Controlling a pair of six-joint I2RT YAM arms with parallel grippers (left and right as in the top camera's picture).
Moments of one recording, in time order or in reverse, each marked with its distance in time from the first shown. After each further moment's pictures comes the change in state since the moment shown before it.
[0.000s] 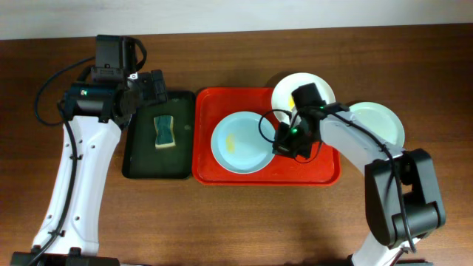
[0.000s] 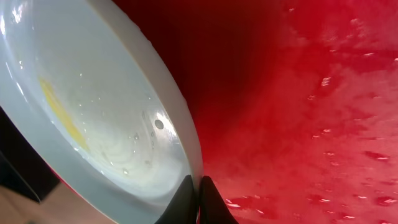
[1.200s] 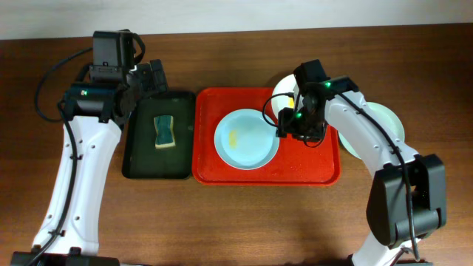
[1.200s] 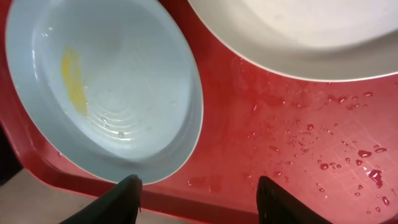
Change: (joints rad) left arm 0.000 0.000 -0.002 0.109 0.000 0.000; right arm -0.009 -0.001 0.259 -0.304 0.194 -0.276
